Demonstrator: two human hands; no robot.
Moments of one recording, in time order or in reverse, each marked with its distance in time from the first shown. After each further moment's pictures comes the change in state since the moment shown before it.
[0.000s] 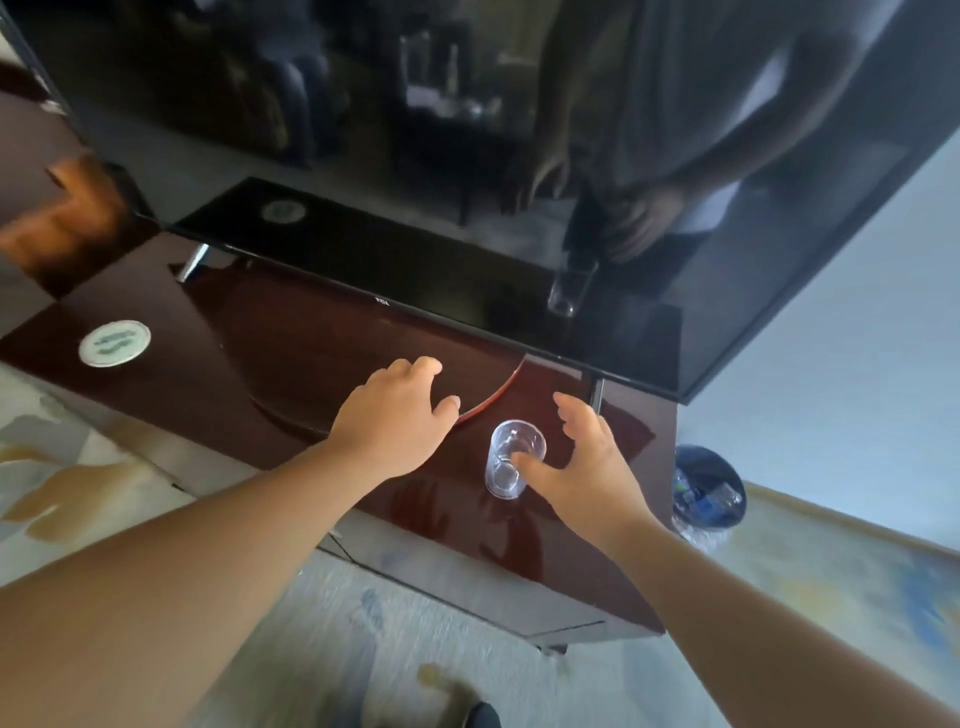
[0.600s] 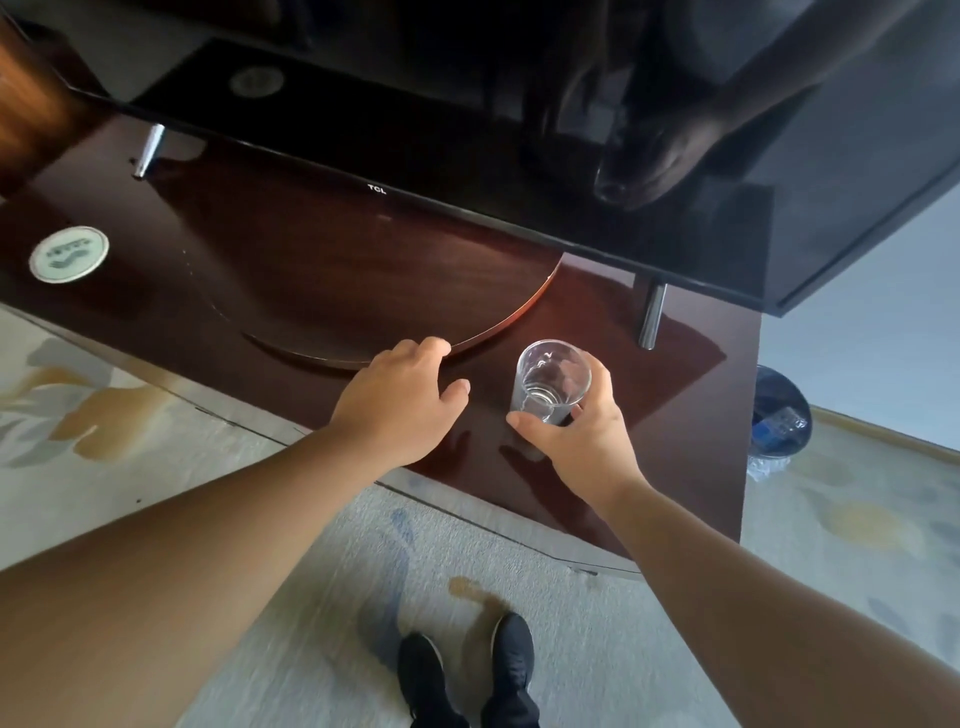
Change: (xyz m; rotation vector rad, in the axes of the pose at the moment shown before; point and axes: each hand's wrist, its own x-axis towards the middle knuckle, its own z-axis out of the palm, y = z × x) left_hand 0.008 -0.036 0.090 0.026 -0.131 -0.049; right_hand 0.039 0.081 0.084 0.303 -0.034 0.133
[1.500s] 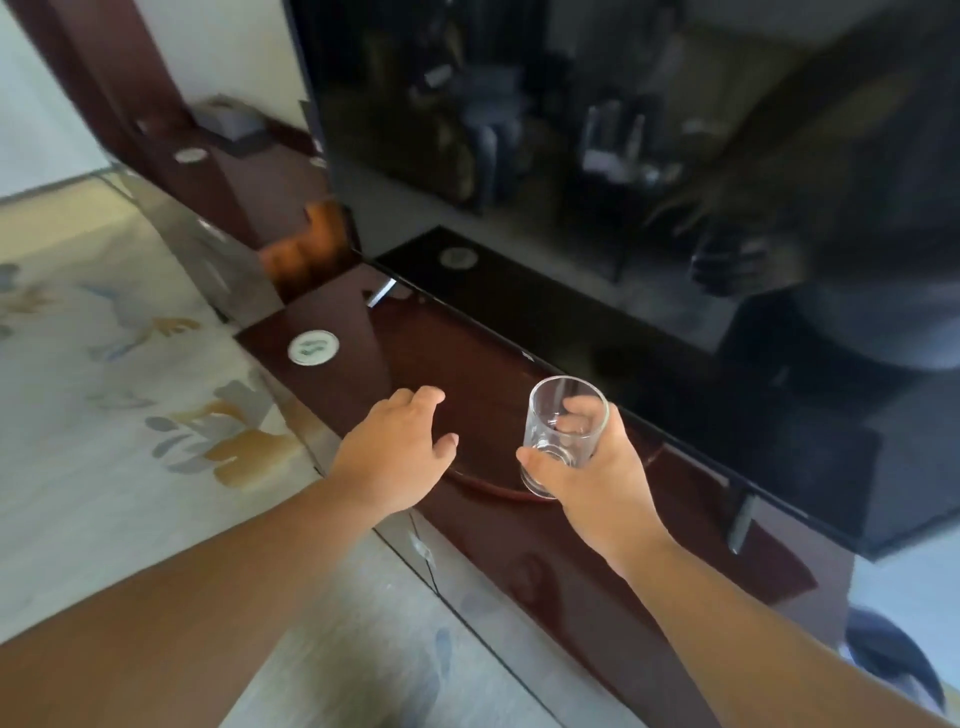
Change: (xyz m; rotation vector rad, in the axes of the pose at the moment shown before) left_hand -0.057 -0.046 -0.134 0.008 0.289 -0.263; right_hand -0.018 -0.179 0.017 0.032 -0.210 -0.309
